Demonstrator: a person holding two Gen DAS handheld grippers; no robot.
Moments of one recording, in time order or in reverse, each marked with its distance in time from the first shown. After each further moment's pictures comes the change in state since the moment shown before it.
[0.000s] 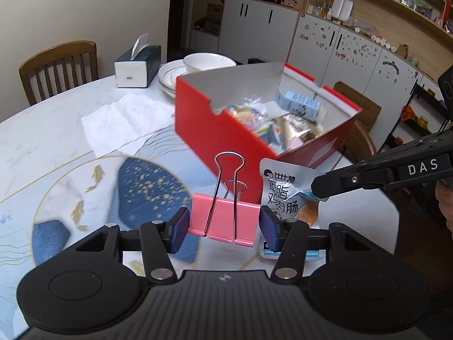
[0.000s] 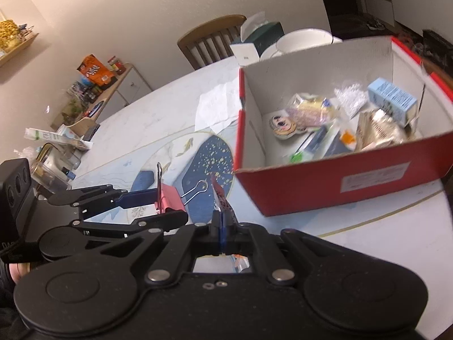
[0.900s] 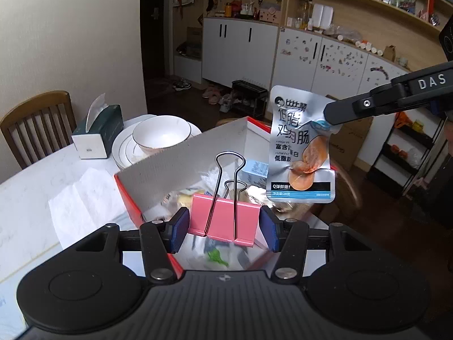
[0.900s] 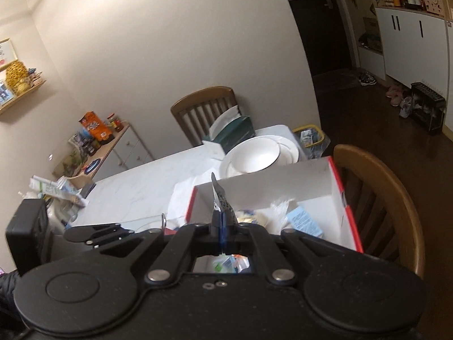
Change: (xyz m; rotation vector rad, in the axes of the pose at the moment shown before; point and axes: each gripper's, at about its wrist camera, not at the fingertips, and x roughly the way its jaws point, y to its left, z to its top) left arm 0.034 -0.084 0.110 0.114 -0.073 0.015; right arm -0.105 -0.082 0.107 -0.041 -0.214 -0.014
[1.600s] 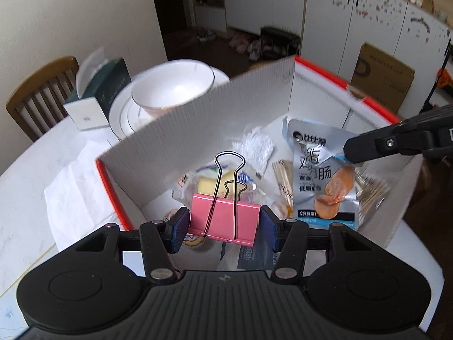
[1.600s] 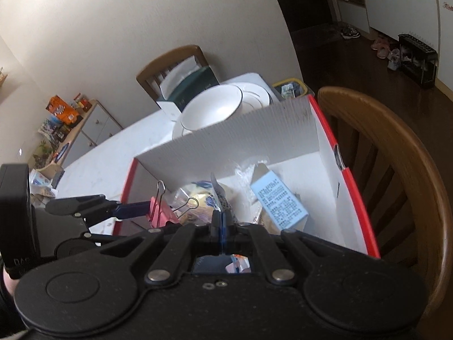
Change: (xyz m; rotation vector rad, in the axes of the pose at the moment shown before) left arm 0.119 0.011 0.008 0.028 0.251 0.140; right arm 0.099 -0.062 -0.026 0.091 0.161 -0.051
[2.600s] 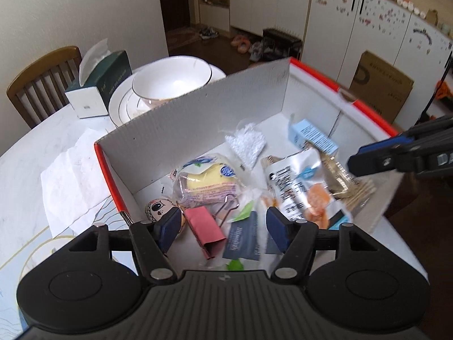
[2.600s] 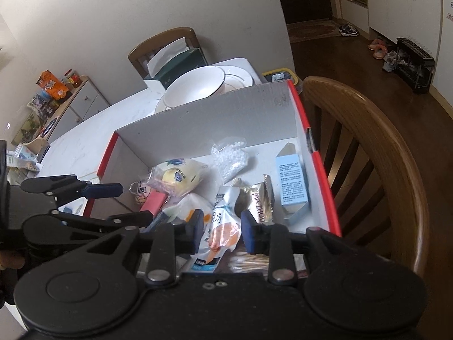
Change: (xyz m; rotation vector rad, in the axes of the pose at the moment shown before) left arm -0.021 -0.003 -0.008 -0.069 -0.028 -0.032; right arm -0.004 -0.012 -0.005 -0.067 0.071 -0.057
